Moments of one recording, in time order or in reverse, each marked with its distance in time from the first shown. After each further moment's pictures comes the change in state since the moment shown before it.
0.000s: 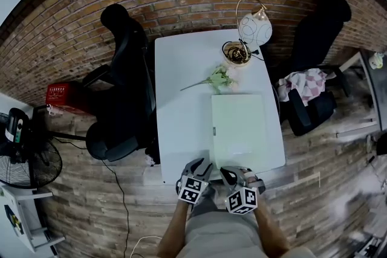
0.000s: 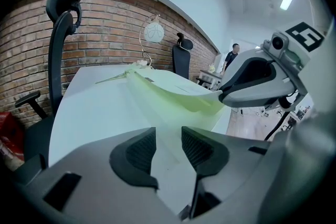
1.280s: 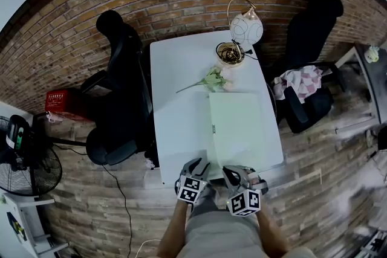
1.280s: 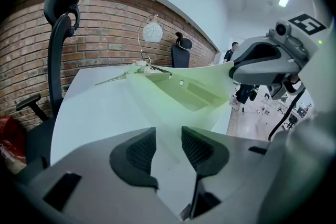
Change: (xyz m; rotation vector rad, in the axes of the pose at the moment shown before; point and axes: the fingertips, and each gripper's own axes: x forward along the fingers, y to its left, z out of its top) left arm -0.001 0.000 0.000 0.024 0.005 0.009; right arm -0.031 -0.017 0.011 0.028 -0.033 -0.107
